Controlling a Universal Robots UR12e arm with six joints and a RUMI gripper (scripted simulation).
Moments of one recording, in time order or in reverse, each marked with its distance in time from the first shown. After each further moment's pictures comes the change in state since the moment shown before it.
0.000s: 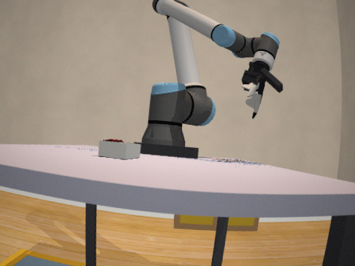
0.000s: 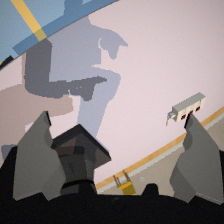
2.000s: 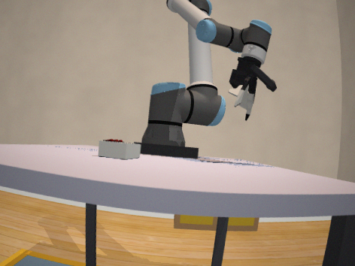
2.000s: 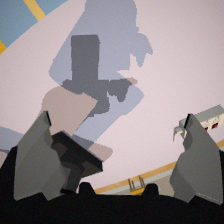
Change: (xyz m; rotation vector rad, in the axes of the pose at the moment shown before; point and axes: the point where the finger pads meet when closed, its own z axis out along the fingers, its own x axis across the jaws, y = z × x) arm 0.091 -0.001 0.079 -0.006 -0.229 0.033
